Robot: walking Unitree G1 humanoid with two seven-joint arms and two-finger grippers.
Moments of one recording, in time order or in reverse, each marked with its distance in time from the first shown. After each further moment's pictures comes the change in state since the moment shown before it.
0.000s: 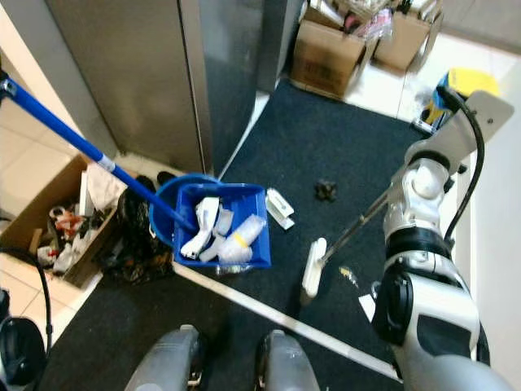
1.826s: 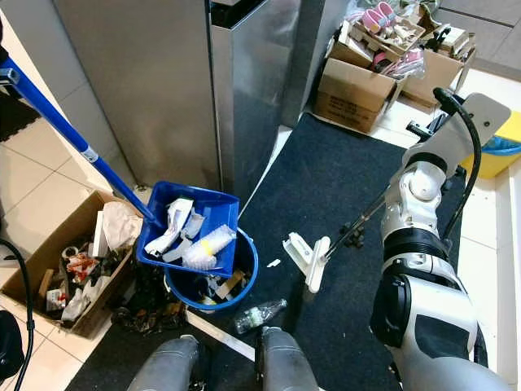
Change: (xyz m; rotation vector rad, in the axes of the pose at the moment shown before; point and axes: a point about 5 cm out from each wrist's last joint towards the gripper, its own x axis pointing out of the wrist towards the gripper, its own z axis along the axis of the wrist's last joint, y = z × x) left arm 0.005 -0.018 0.009 0.163 0.001 -0.158; right arm -0.002 -0.002 -0.004 -0.007 0.006 -0.005
